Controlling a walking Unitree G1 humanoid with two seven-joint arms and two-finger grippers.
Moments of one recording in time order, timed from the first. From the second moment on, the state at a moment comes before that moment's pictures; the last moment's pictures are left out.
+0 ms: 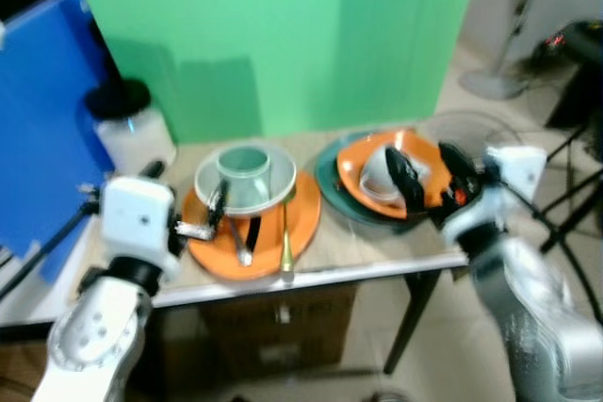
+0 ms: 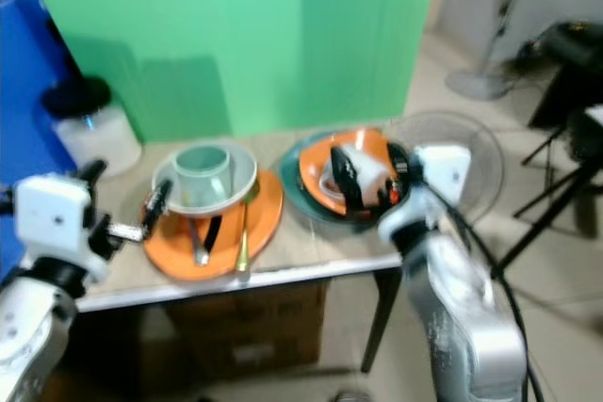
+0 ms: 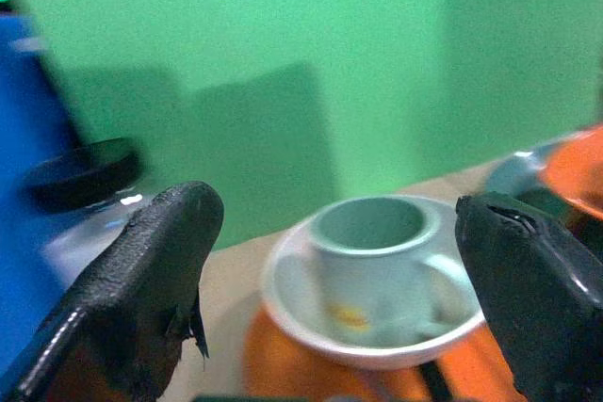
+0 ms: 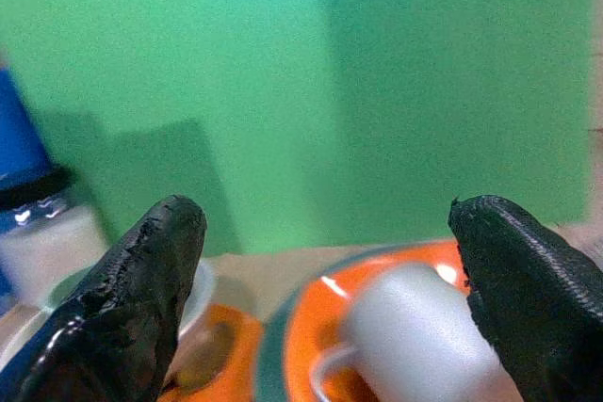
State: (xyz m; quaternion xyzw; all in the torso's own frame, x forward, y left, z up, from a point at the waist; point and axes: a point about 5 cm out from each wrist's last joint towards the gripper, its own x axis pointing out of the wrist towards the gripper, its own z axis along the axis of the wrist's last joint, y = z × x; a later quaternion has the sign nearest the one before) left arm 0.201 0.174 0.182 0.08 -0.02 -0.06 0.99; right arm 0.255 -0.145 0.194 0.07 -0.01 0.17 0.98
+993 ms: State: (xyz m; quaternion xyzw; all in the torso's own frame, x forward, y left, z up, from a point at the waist) left arm 0.185 0.201 0.166 0.07 0.02 0.06 1.00; right arm 0.257 -0.149 0.168 0.06 0.03 0.15 0.99
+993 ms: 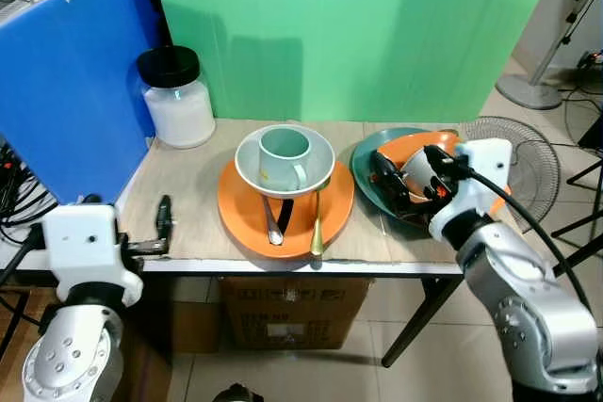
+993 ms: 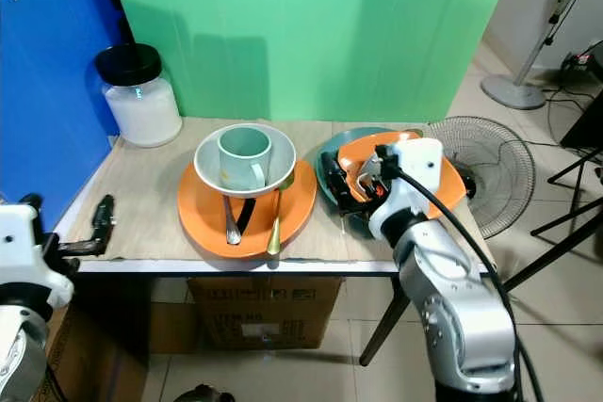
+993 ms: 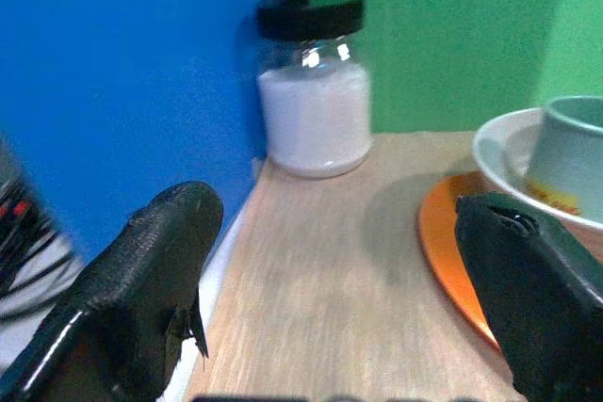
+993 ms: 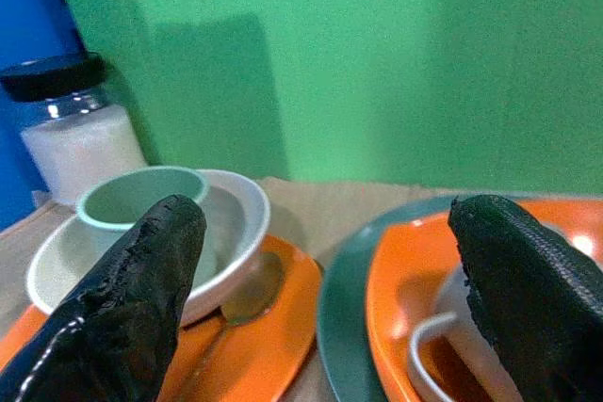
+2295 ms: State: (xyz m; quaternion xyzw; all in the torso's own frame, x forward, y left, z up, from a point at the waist) left arm 0.191 0.192 0.174 0.06 0.01 0.04 1.00; right arm 0.262 -0.153 0.170 0.08 0.02 0.14 0.99
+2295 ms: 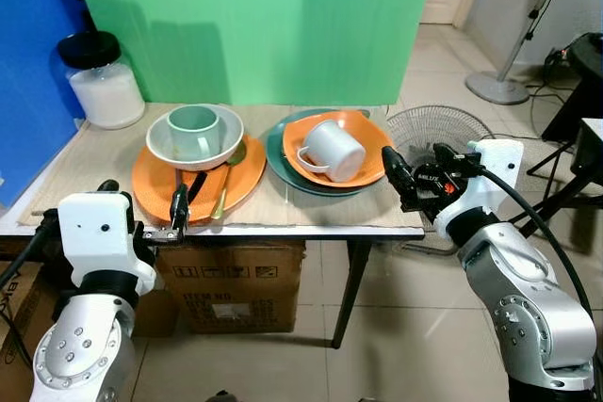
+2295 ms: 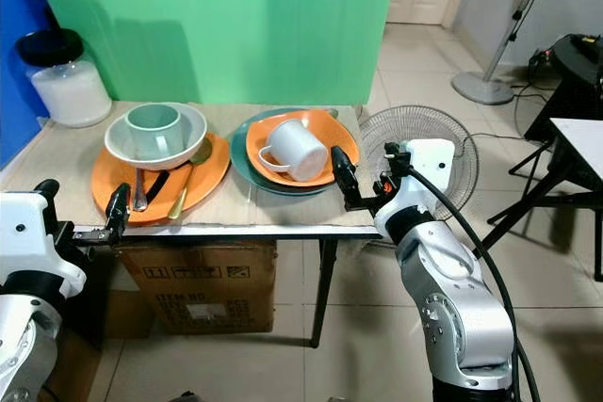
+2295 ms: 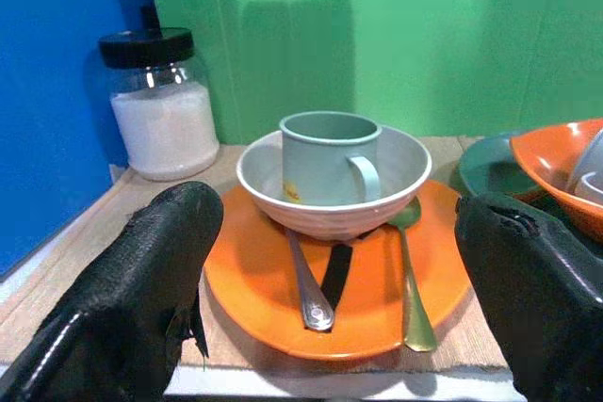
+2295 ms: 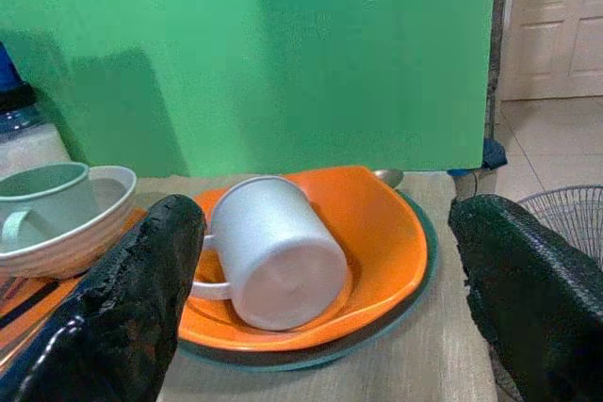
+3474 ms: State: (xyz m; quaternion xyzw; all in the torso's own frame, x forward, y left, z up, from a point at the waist) left arm 0.193 0.189 0.175 0.10 0.01 0.02 0.99; right arm 0.265 -0.149 0.163 0.10 0.04 0.15 0.98
